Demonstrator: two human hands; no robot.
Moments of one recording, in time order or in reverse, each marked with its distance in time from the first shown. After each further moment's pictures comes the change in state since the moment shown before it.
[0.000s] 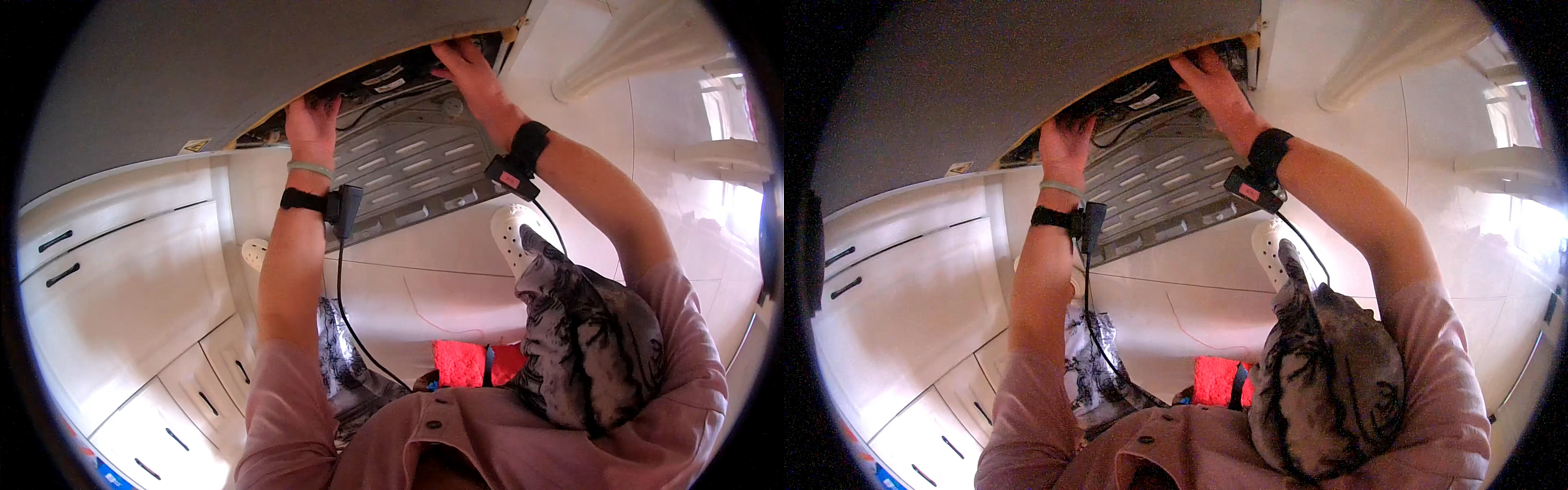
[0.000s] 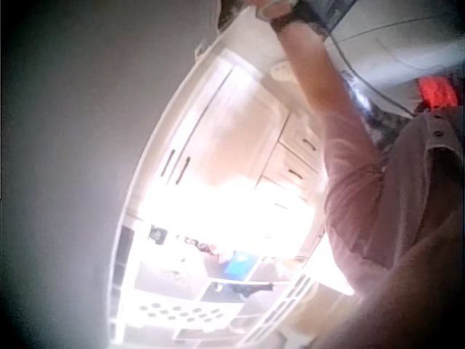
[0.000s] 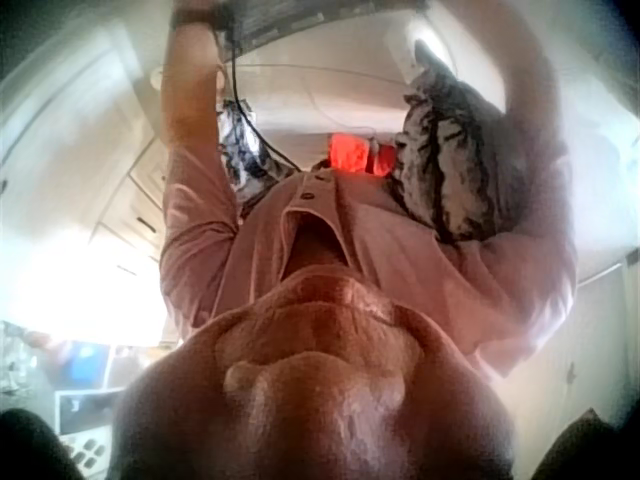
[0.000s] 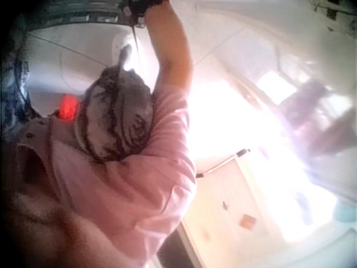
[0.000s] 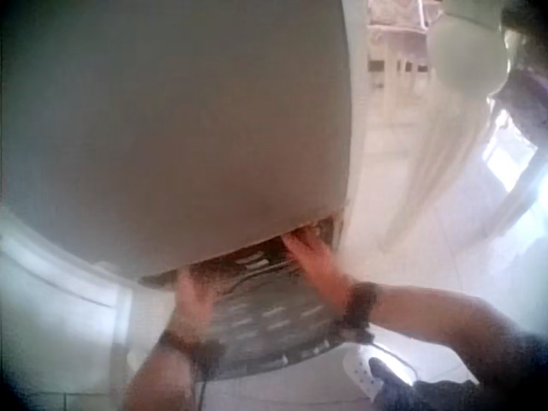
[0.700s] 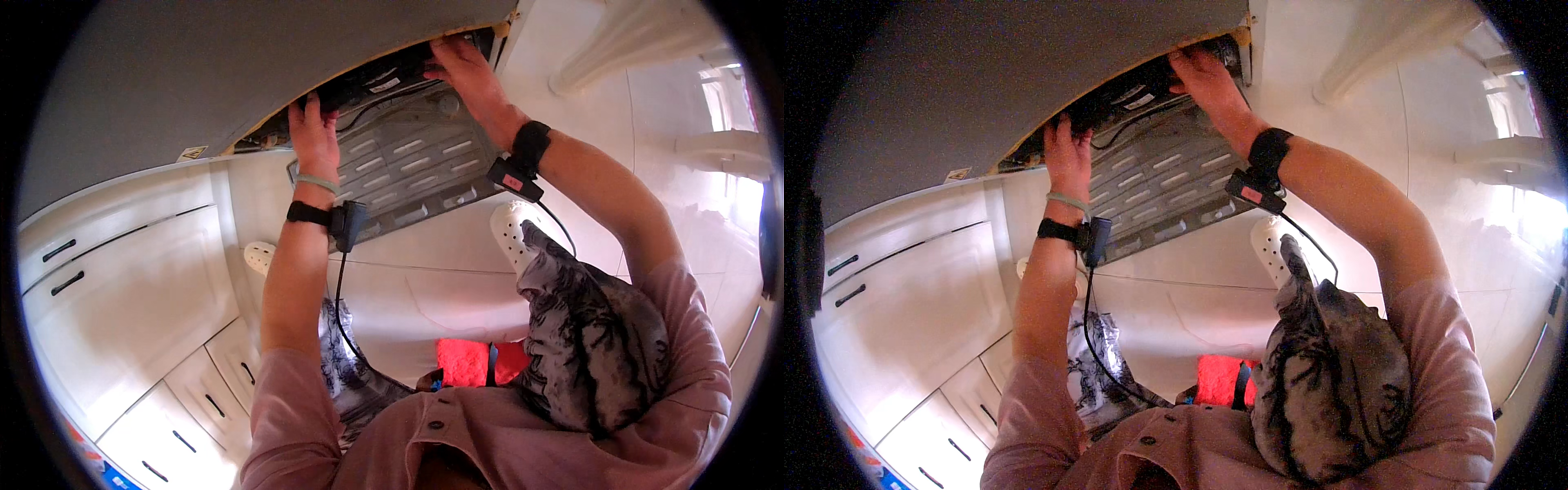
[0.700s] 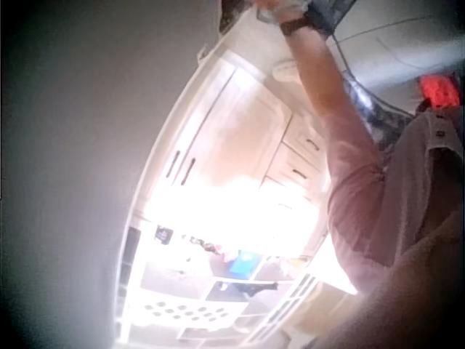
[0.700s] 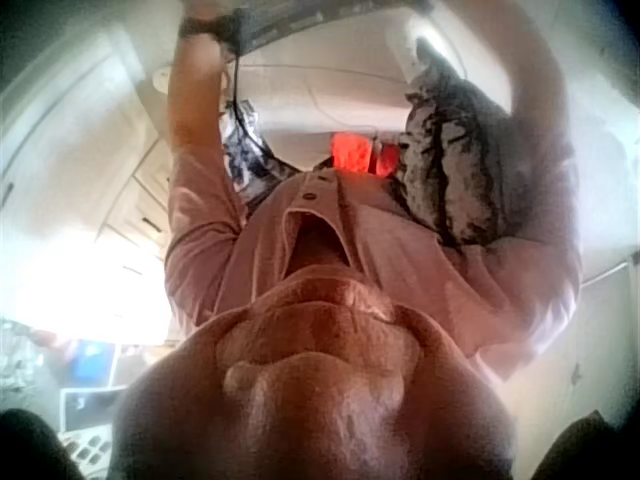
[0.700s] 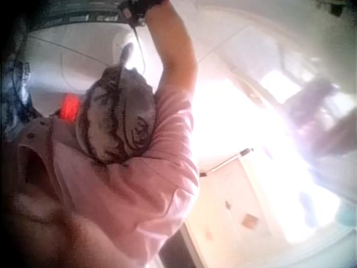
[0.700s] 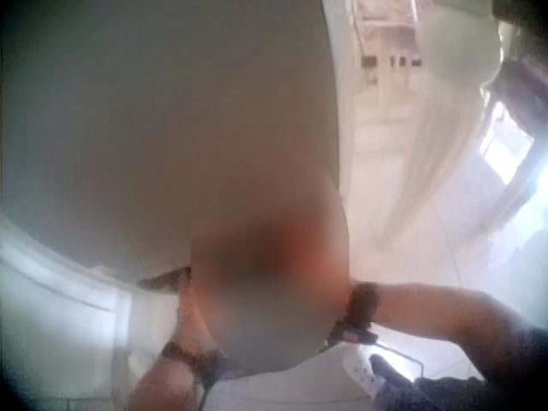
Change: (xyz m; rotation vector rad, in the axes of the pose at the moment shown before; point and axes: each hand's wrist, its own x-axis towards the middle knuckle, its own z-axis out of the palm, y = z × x) left_hand -0.021 -0.016 0.008 0.245 0.083 0.189; right_hand -0.002 -0.003 -0.007 0.068 -0.005 0.050
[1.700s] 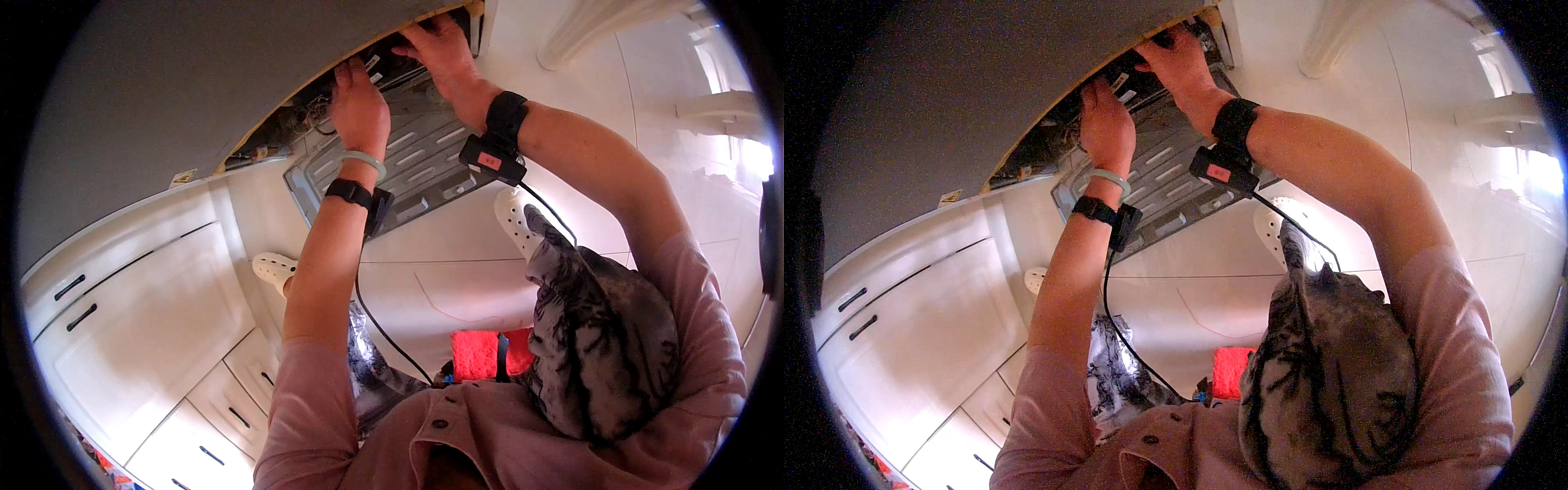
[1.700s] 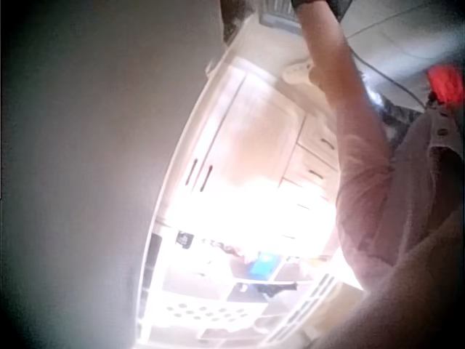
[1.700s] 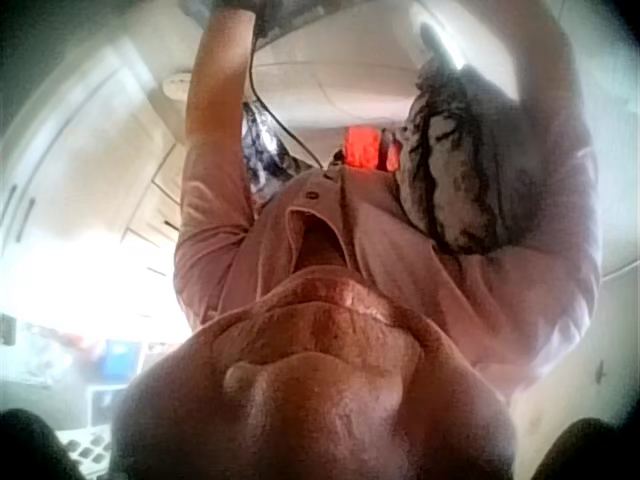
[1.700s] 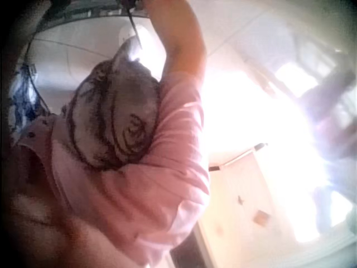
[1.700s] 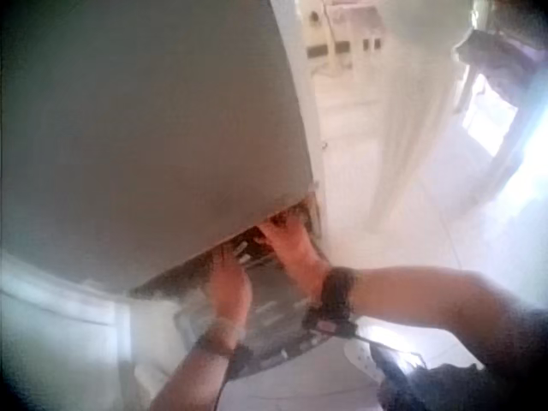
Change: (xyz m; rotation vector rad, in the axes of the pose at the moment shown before) left_hand -0.024 -0.036 0.084 1.656 -0.190 0.858; right_hand 0.021 0.010 0.013 0.080 0.183 -0.229
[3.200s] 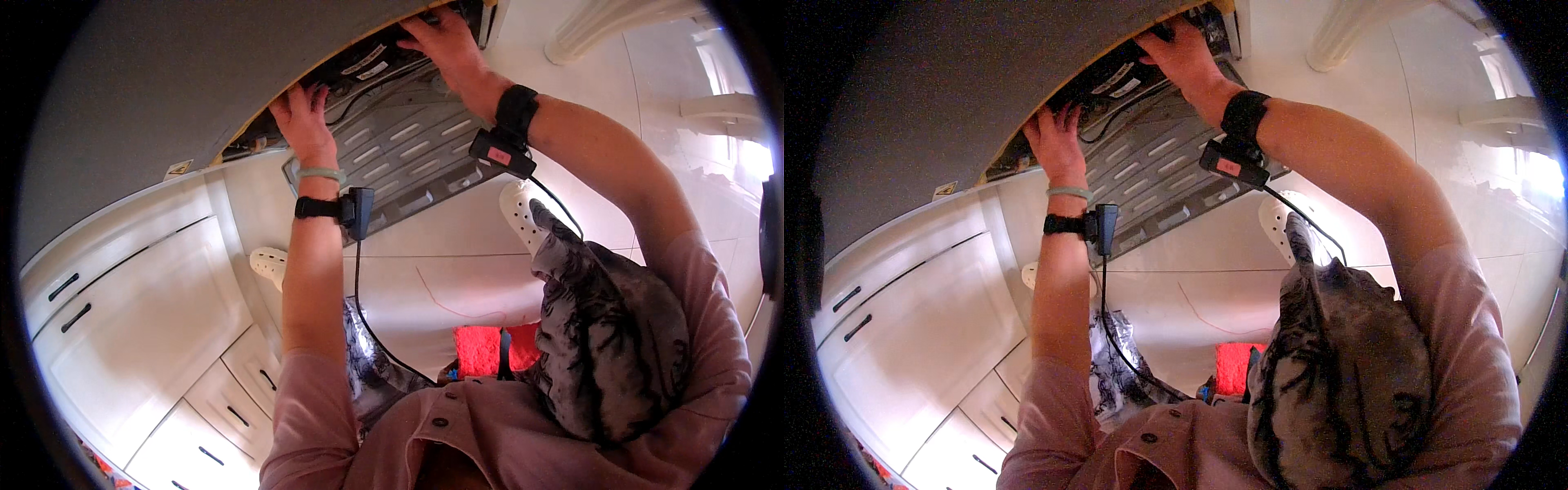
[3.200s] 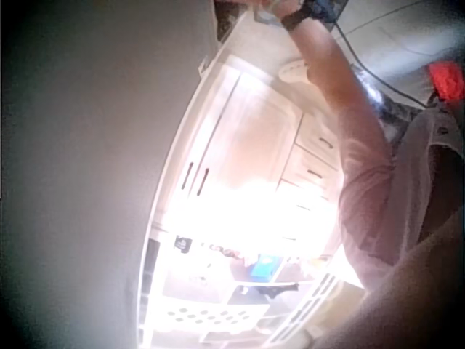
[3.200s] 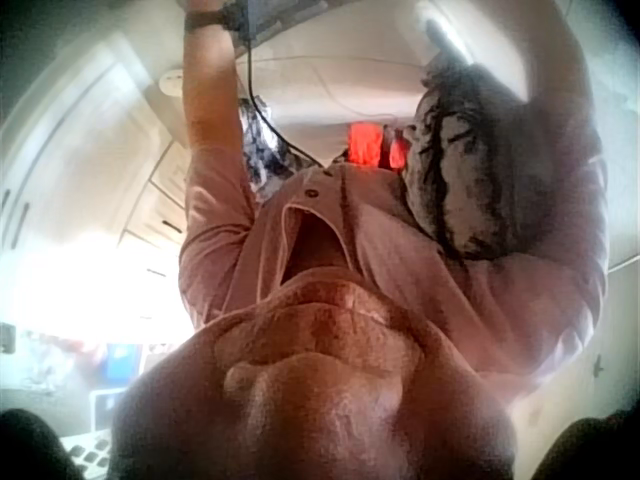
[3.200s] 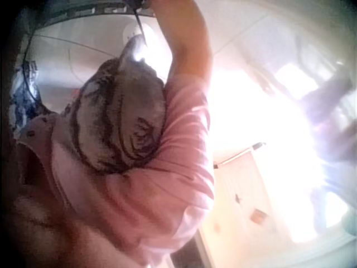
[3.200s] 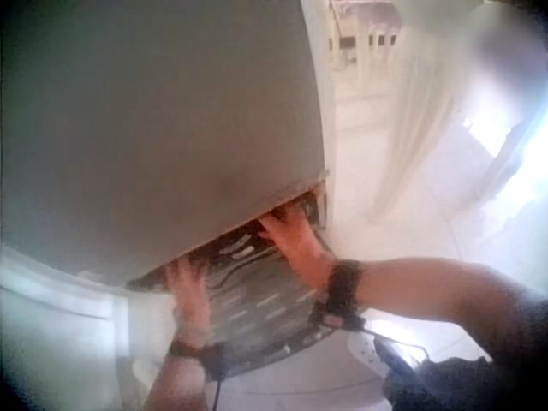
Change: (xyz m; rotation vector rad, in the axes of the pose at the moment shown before) left_hand -0.017 -0.080 -0.013 -1.553 0.194 -0.638; right_hand 0.002 0.019 0.002 -0.125 -0.063 -0.054
